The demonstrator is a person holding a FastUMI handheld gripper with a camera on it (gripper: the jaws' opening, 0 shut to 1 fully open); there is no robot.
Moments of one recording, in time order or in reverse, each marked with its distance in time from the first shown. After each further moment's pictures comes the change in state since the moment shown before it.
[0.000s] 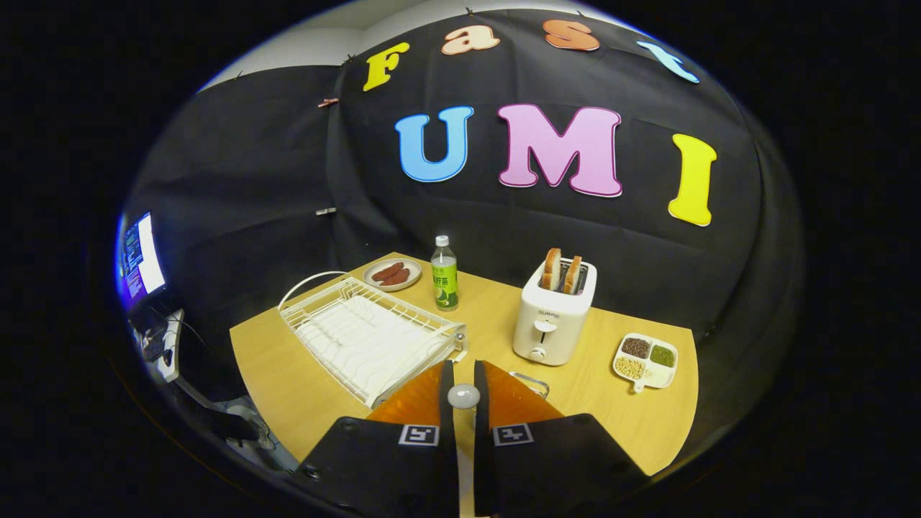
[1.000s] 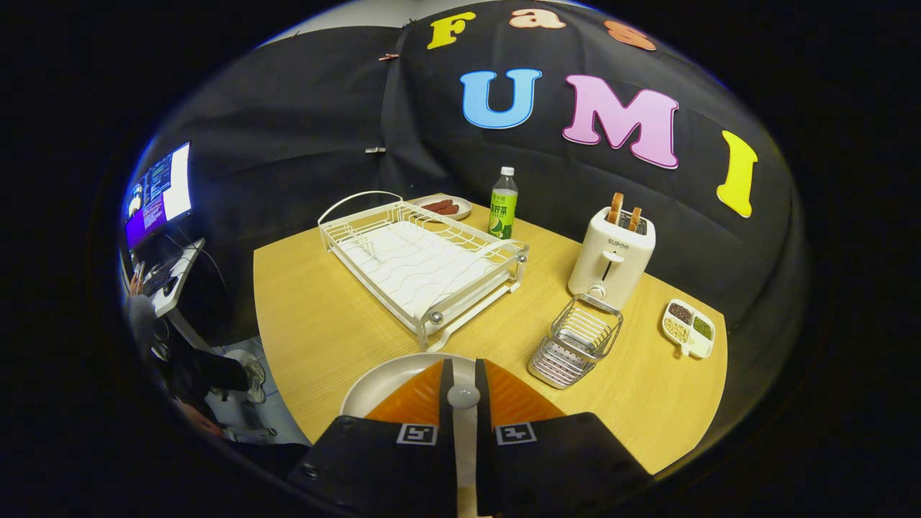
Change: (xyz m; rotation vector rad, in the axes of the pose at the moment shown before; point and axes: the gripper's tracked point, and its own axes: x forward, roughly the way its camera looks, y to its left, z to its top) arm 0.000 0.055 -0.133 -0.153 0.154 0.090
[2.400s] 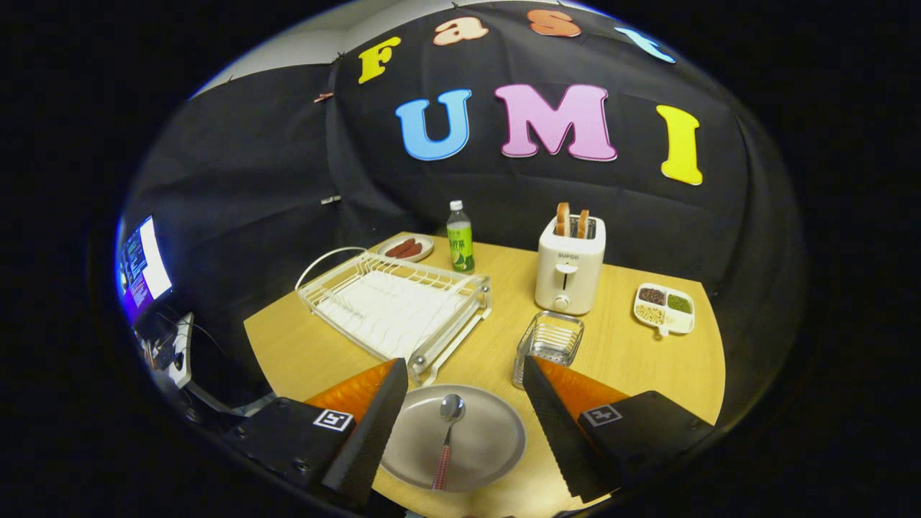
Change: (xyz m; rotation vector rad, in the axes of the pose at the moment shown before) arm -0.044 -0.035 0.077 0.253 -0.142 -0.140
